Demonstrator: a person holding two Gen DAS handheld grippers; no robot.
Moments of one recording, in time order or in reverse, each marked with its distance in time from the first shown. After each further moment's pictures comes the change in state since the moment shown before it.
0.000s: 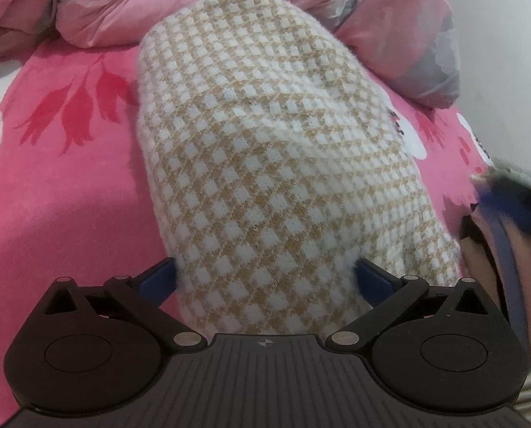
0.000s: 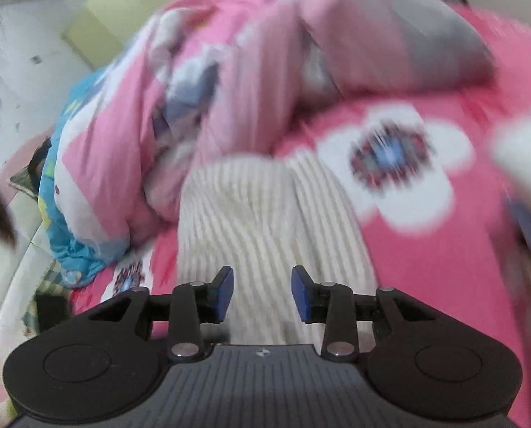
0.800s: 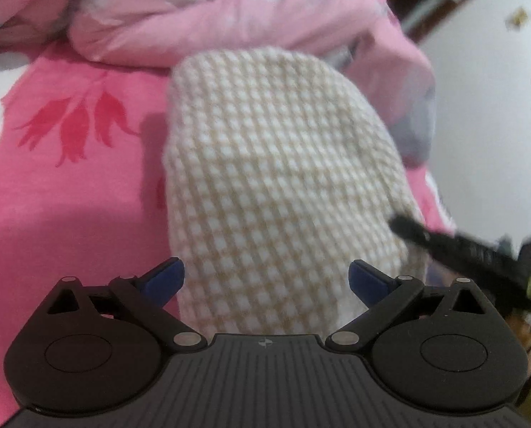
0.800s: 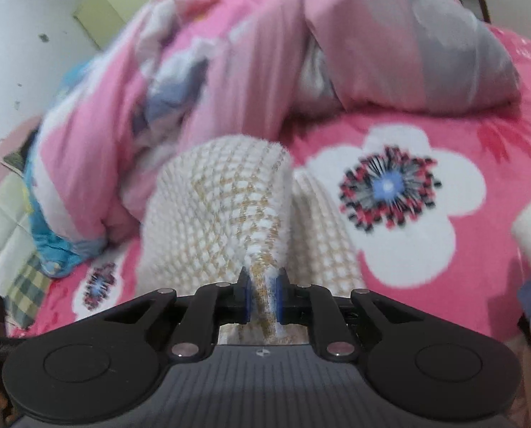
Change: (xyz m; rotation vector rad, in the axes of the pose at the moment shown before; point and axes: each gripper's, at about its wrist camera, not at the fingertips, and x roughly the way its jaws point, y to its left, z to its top) left arm -0.032 0.015 0.023 -0.208 -0.101 -0.134; right arm 0.023 -0.034 0.023 -0.067 0.019 0.005
